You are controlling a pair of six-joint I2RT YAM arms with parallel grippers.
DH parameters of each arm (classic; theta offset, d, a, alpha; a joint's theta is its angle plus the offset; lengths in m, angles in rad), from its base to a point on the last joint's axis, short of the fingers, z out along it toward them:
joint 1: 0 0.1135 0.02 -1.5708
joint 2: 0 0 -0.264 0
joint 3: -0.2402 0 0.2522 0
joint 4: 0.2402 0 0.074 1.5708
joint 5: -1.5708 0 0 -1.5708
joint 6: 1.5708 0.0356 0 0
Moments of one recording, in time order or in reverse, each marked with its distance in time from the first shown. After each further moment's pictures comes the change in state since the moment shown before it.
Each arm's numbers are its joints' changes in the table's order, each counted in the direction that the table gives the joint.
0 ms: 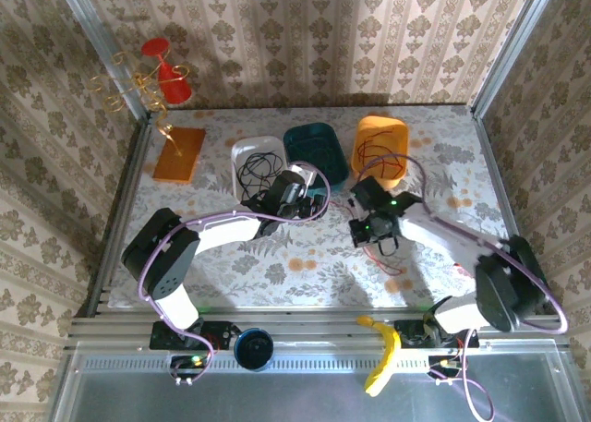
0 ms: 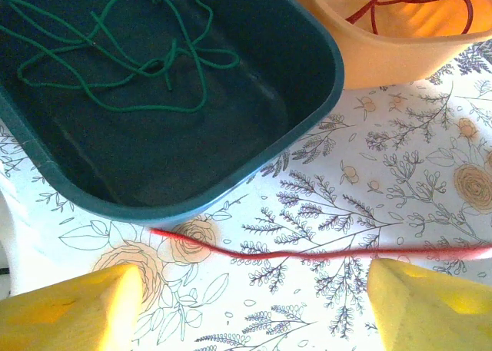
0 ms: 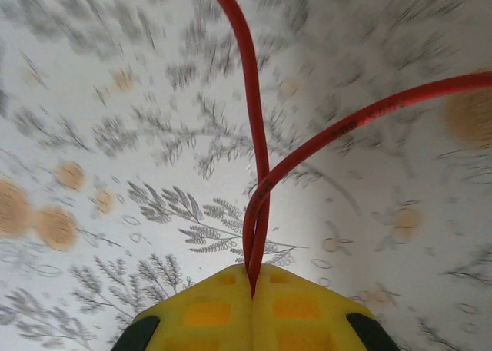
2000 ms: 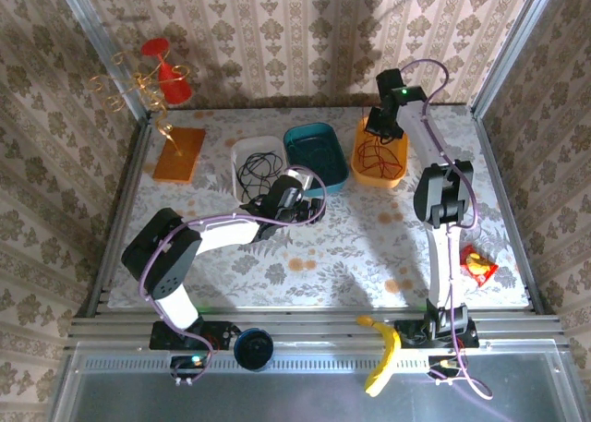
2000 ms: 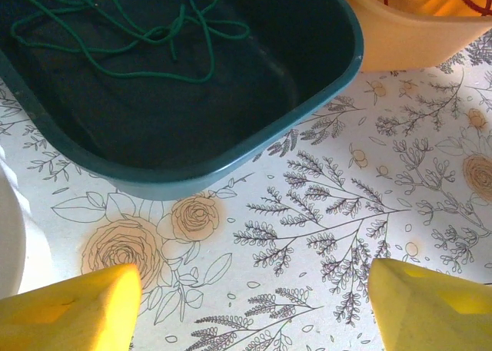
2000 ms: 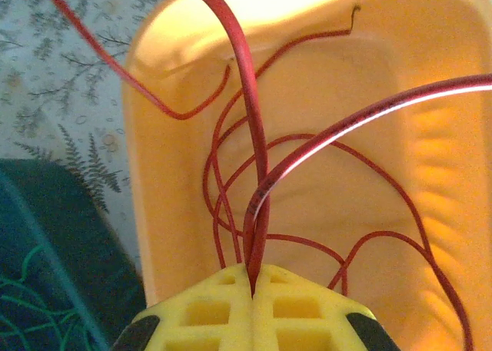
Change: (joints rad) left arm 0.006 0.007 0.052 -0.044 -0.014 -0.046; right arm -0.369 1.061 -1.409 0.346 -0.079 0.194
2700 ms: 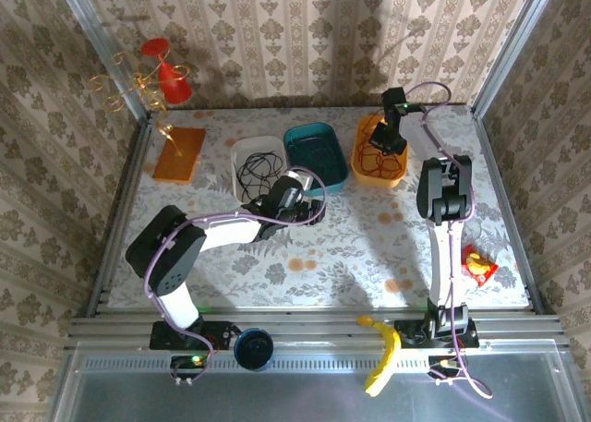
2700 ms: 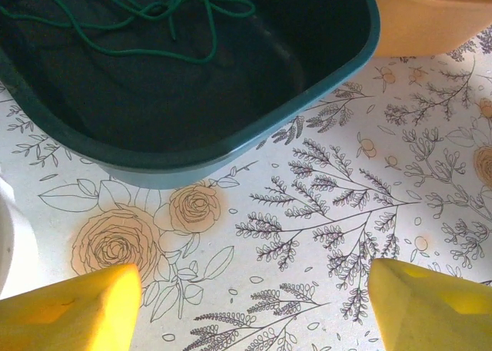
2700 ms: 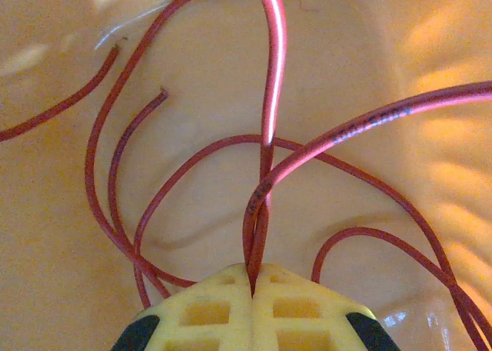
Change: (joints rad) left arm 0.008 0.026 0.000 -0.003 -0.024 -0.014; right arm -0.045 0.027 0.188 -0.151 0.049 0.103
